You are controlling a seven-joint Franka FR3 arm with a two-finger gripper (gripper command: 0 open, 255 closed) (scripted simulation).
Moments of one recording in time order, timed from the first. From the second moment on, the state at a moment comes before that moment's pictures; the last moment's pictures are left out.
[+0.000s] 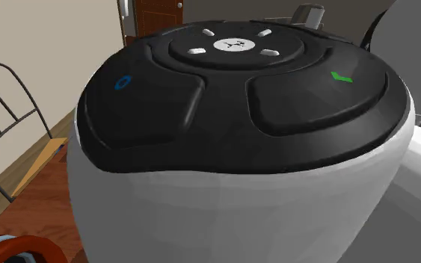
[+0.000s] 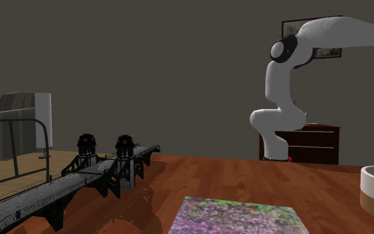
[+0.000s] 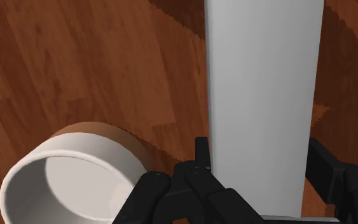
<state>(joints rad) 0.63 -0.01 0.71 -1.94 0.02 1.95 0.79</state>
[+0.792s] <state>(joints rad) 0.70 0.15 0.75 -1.92 -0.10 2.04 0.94</state>
